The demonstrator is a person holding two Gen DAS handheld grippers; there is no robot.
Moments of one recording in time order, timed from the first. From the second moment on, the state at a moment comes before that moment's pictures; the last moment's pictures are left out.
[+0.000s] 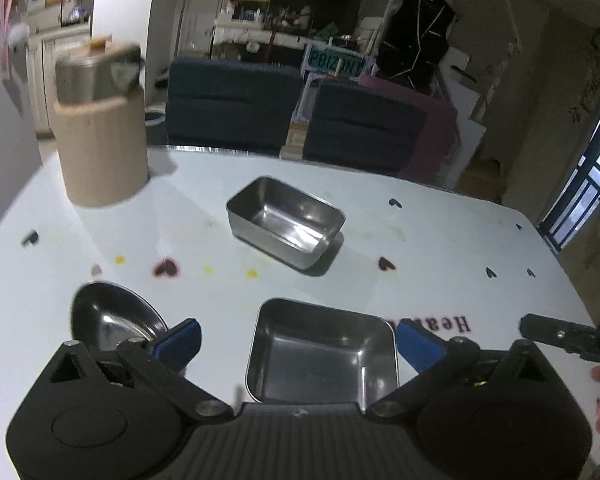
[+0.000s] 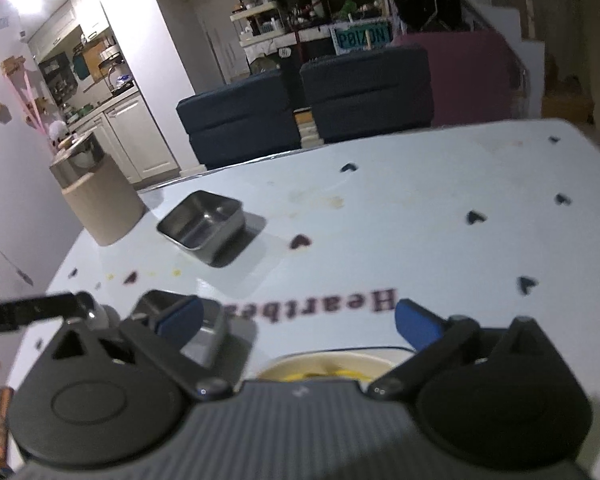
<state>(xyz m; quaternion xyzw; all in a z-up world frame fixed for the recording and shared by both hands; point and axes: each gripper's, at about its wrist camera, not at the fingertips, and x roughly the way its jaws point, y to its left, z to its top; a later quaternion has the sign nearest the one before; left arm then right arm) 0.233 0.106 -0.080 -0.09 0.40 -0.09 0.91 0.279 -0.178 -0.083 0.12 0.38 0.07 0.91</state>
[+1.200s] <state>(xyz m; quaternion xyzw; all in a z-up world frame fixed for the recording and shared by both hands) 0.281 0.116 -0.140 -0.07 0.47 -0.10 0.88 0.352 -0.083 -0.150 0.12 0.52 0.14 0.83</state>
